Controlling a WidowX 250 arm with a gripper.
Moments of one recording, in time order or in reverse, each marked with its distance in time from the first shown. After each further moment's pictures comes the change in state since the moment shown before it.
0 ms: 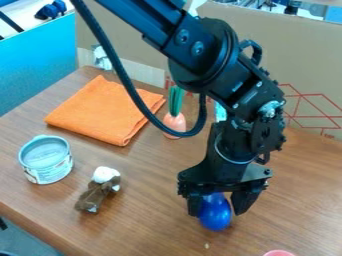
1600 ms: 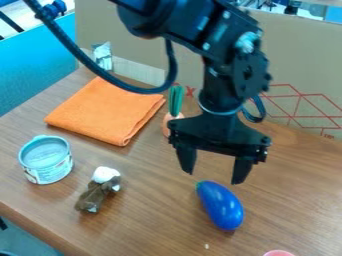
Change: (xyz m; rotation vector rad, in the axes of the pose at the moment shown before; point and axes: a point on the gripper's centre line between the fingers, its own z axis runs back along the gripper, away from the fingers) arm 0.017 0.005 0.051 -0.129 -0.062 -0.362
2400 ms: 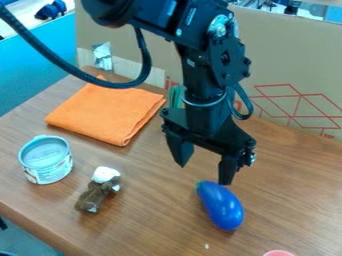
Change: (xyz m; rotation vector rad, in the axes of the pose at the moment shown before) arm -0.001 0.014 0.008 -0.088 0.020 -0.312
